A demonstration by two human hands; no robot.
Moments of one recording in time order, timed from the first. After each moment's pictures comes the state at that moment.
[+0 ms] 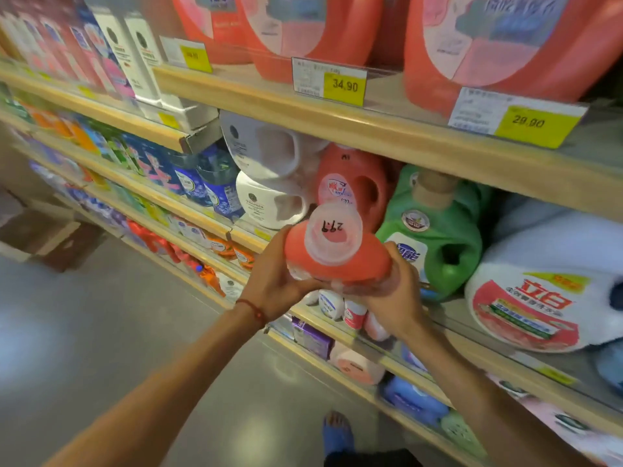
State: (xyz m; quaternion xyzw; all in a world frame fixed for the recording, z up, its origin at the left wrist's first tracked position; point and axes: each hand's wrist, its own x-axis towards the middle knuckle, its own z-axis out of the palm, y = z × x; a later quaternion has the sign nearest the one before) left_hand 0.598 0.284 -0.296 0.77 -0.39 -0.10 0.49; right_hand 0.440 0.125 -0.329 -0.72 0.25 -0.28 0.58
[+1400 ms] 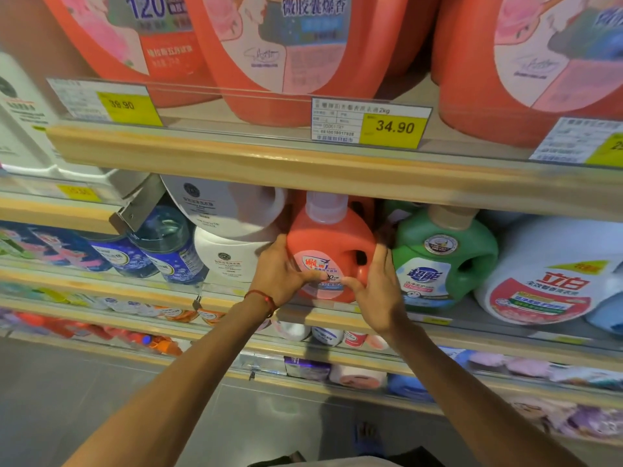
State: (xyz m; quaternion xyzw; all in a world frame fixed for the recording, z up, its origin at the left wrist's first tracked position) left_hand 0.754 0.183 -0.335 0.76 -0.46 -0.22 0.41; right_hand 0.562 0.123 -0.340 -0.78 0.50 -0.25 0.29
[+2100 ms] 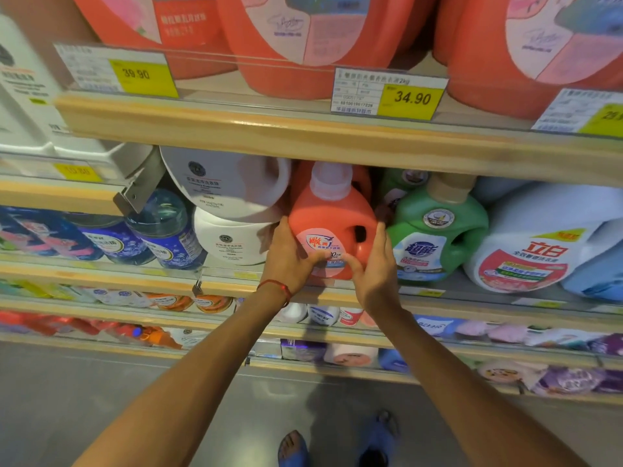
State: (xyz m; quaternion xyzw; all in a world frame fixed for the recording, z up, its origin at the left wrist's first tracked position) left_hand 0.740 0.194 -0.345 0.73 -0.44 -0.24 0.47; right_hand 0.571 0.153 -0.342 -0.73 0.53 -0.32 0.28
